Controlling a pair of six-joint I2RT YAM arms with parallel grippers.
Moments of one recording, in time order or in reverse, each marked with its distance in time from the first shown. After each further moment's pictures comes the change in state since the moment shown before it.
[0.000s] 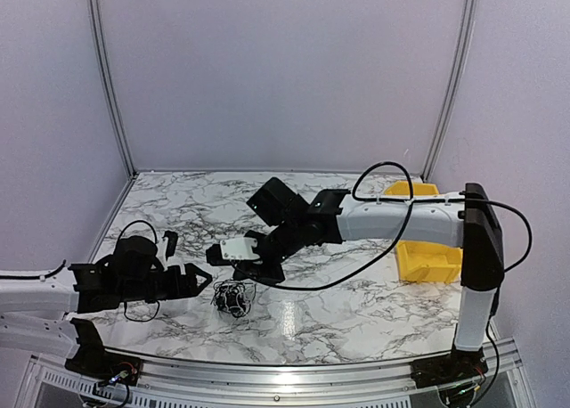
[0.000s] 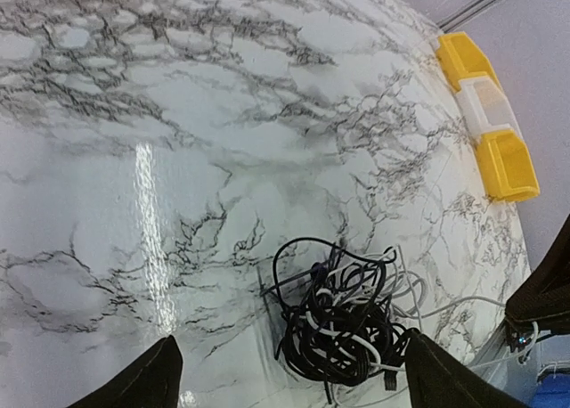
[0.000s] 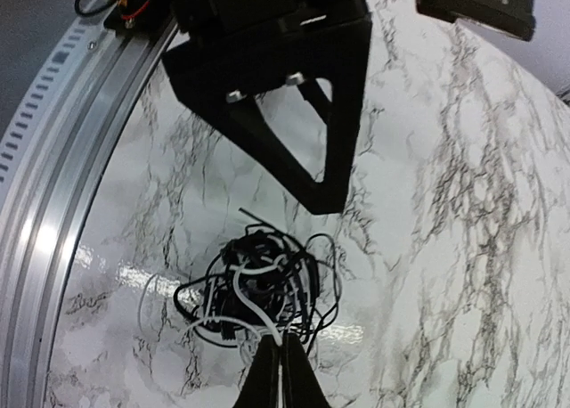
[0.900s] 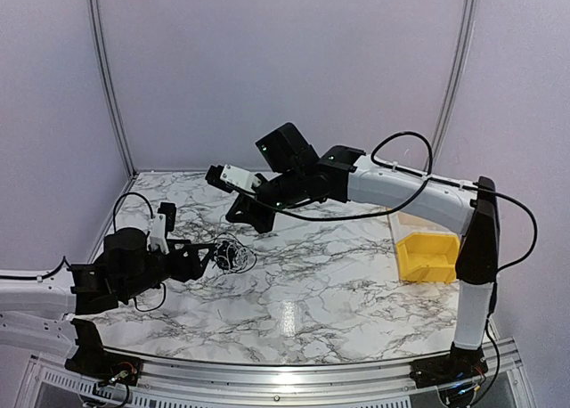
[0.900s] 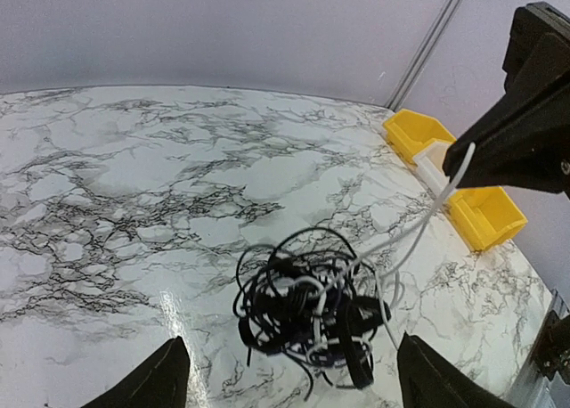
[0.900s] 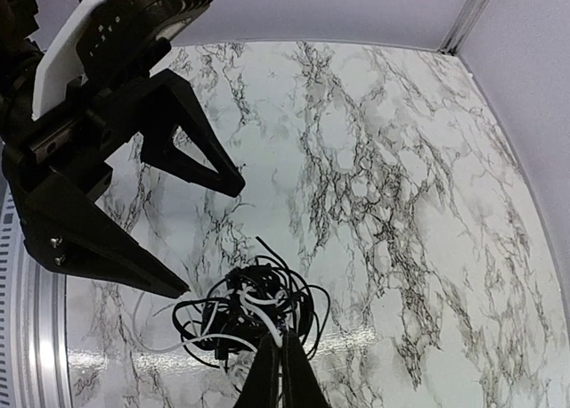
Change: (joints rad) left arm -0.091 -0.071 0.014 0.263 -0.245 0.323; right arm -0.095 0.012 0.301 -0.052 0.069 0.352
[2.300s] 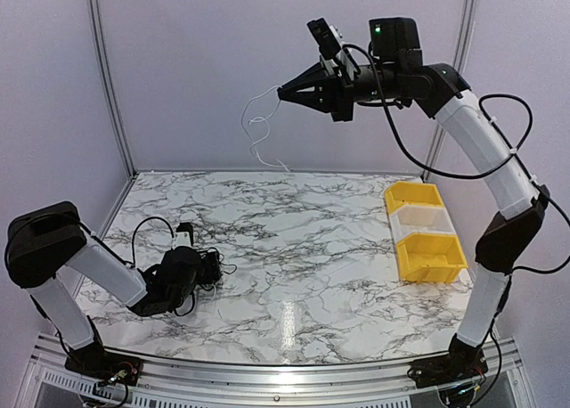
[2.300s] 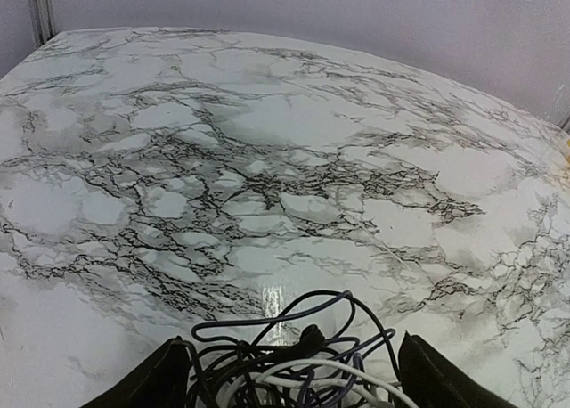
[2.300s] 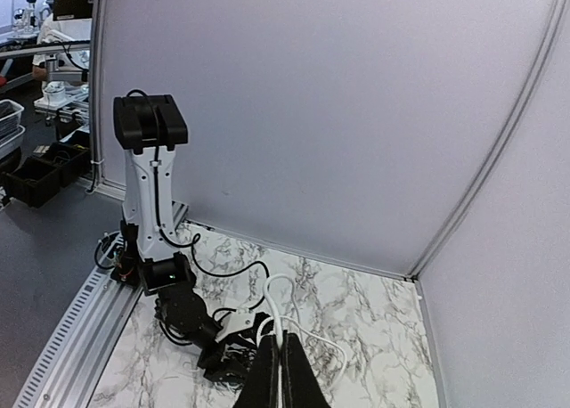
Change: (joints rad) left arm 0.052 0.771 0.042 0.507 -0.392 -0.095; right arm -0.282 -0.105 0.483 -0.175 -0.674 -0.133
